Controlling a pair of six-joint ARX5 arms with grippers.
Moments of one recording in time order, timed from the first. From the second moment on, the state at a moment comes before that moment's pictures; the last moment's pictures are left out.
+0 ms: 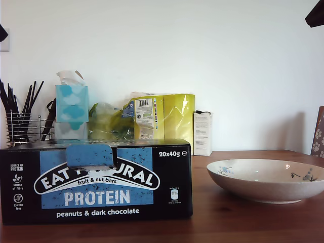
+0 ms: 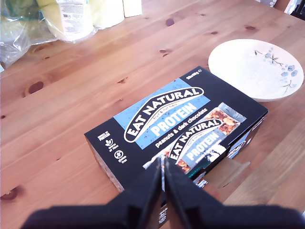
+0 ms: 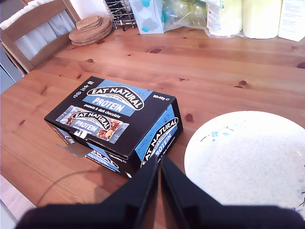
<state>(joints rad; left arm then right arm) -0.27 0.66 0.72 -0.63 0.33 0.16 0.26 0.52 0.61 -0.53 -0.44 0.03</state>
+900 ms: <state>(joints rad) -0.40 0.83 0.79 -0.73 0.35 0.39 0.34 0.53 0.61 -0.57 -0.43 0.00</state>
